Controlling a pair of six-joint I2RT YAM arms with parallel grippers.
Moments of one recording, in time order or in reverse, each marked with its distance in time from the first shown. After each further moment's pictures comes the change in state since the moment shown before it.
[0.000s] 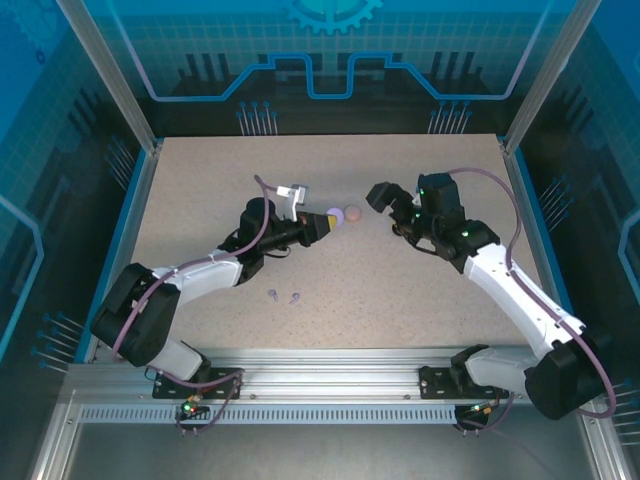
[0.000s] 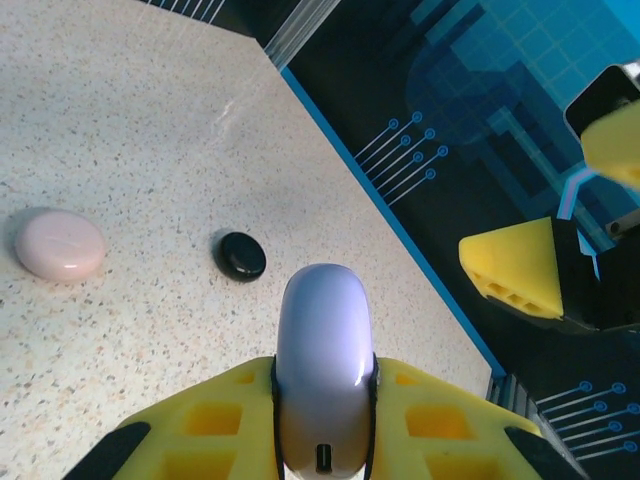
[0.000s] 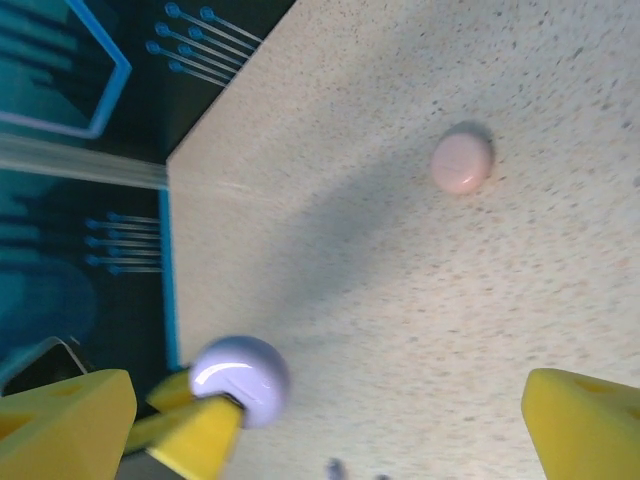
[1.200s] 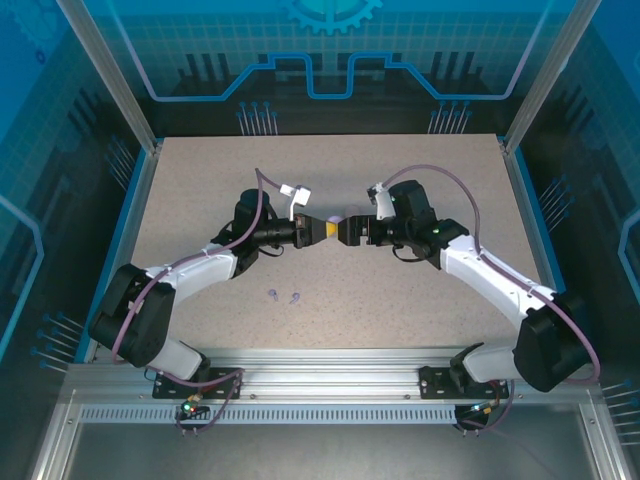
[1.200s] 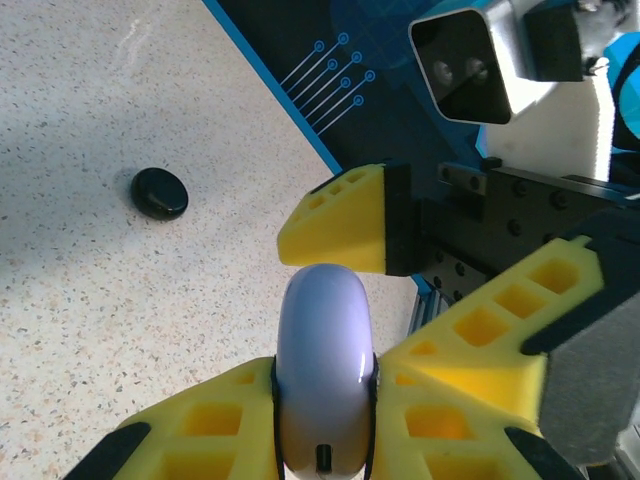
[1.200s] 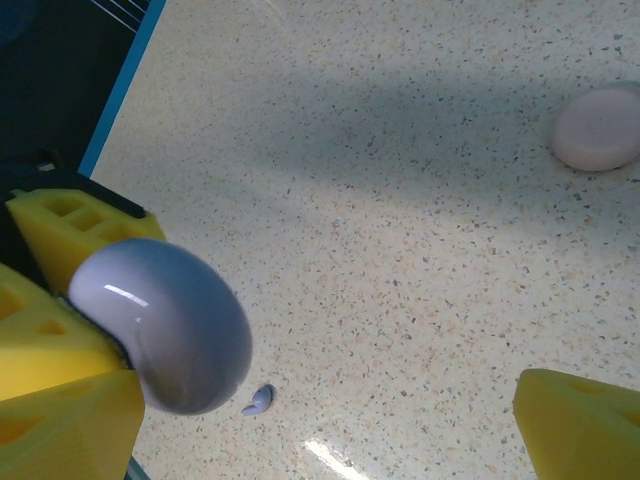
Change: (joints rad) left arm 0.051 -0.011 0.047 -0.111 0.283 0.027; right arm 0.092 0.165 -0.014 0.076 -0.183 -0.518
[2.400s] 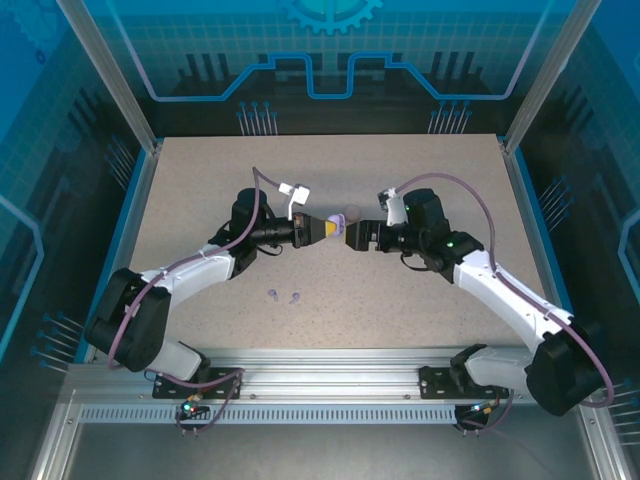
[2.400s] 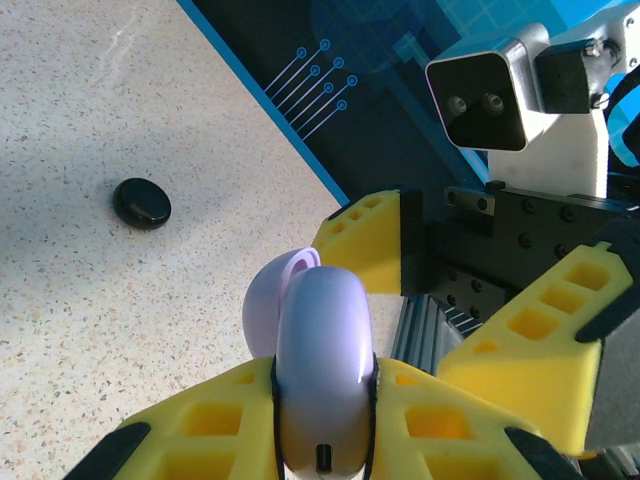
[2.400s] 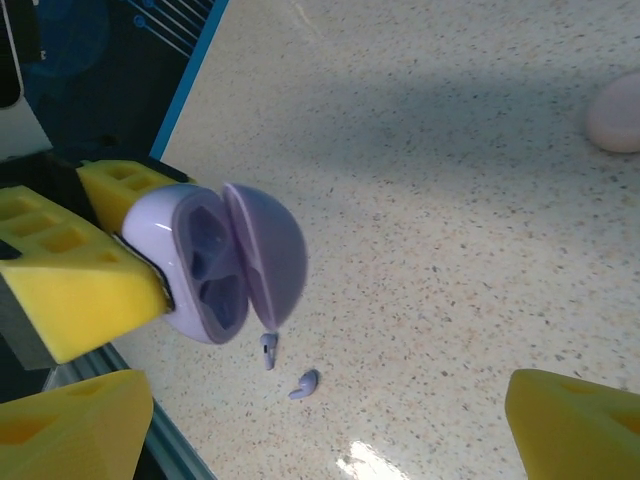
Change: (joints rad) left arm 0.002 -0.027 0.000 0.002 0.018 -0.003; right arm -0.012 -0.124 -0.087 0.046 -0.071 0.071
